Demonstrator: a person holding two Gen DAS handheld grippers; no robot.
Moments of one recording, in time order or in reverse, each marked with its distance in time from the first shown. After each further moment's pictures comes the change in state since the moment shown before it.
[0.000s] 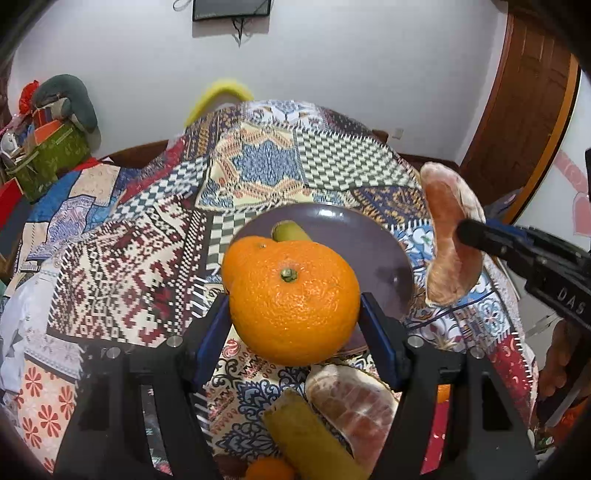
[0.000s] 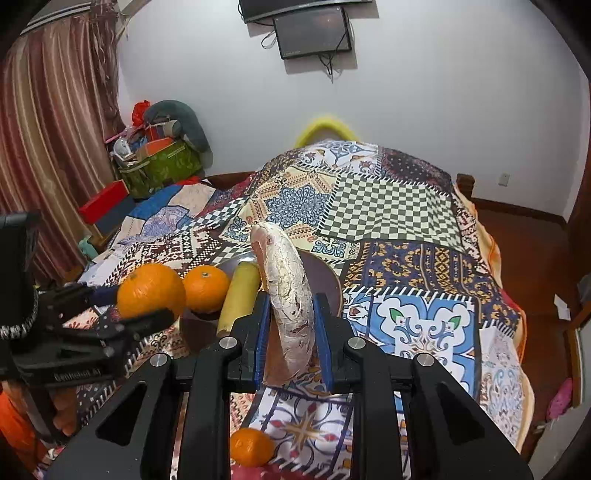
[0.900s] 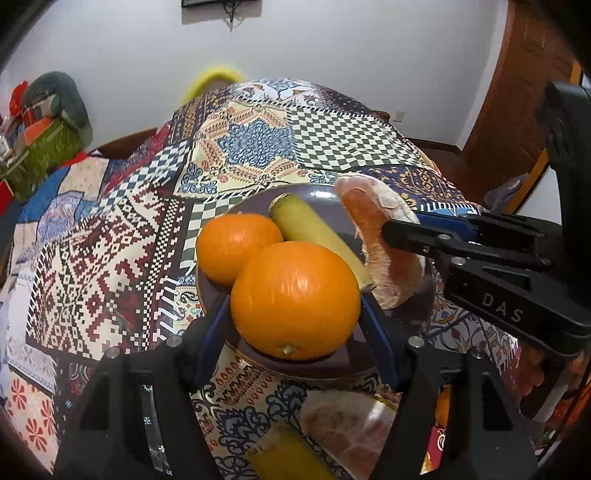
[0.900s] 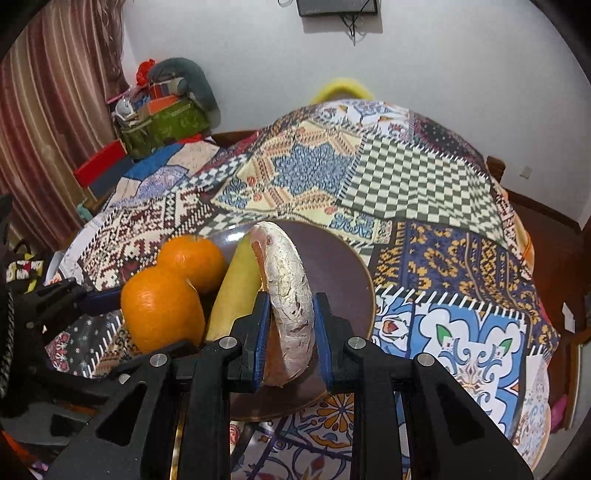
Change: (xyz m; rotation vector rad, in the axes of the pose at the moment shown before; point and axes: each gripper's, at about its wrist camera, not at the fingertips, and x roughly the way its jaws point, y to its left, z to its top) left arm 0.046 -0.006 0.003 0.014 0.051 0.000; right arm 0.083 0.005 0.005 -0.071 0.153 0.024
